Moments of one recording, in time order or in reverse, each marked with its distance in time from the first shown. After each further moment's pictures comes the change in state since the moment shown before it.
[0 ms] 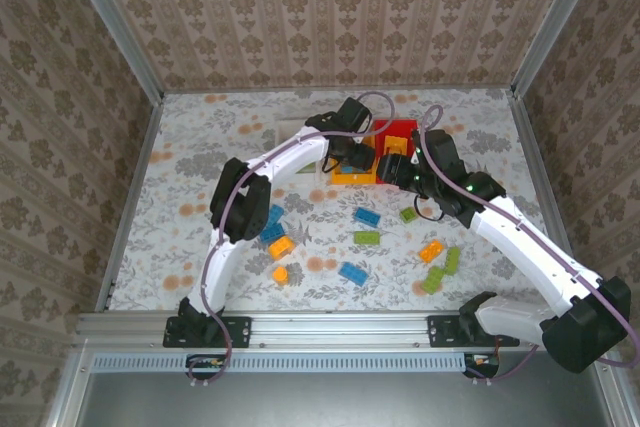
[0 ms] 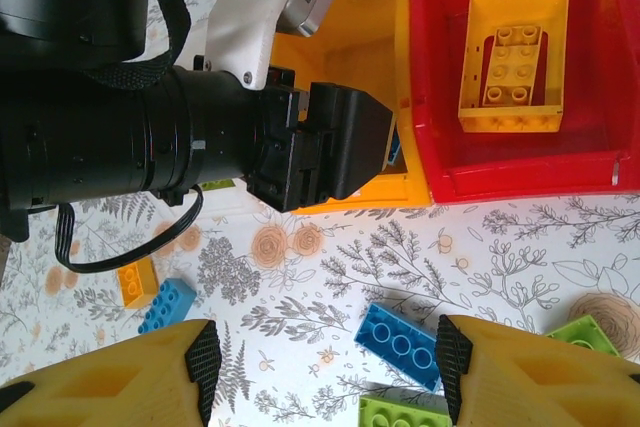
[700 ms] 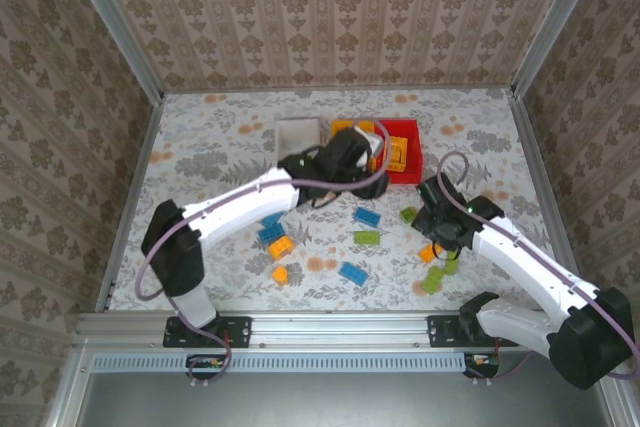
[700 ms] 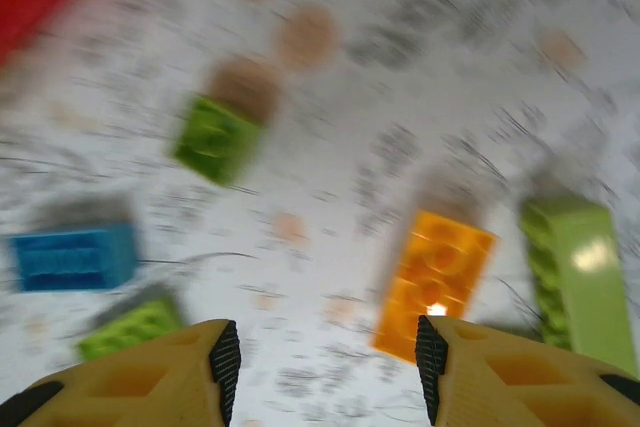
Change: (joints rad) left arm -0.277 -0.620 -0.608 0.288 -0.055 -0.137; right arm -0.020 -0.091 -0.291 -0.370 0.163 0.439
